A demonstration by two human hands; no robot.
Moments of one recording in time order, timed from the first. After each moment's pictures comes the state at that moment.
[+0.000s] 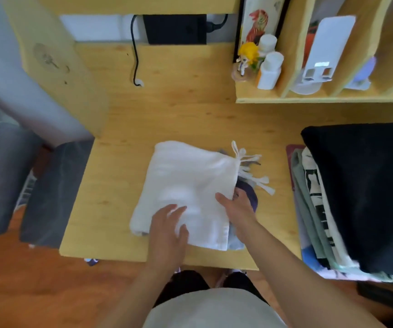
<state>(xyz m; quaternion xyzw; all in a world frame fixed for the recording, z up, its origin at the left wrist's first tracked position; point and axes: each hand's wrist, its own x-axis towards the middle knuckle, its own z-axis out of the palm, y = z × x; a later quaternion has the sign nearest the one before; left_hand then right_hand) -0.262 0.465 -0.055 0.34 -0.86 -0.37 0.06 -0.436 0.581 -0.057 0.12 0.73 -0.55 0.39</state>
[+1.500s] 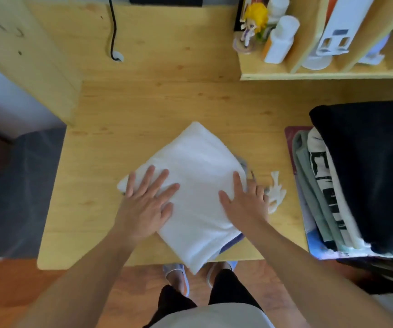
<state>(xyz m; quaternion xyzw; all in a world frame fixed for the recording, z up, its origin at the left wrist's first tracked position) -0.283 0.348 -0.119 0.04 -1.00 0.00 0.04 -0.426 0.585 -0.096 -0.12 0.96 0.01 0.25</state>
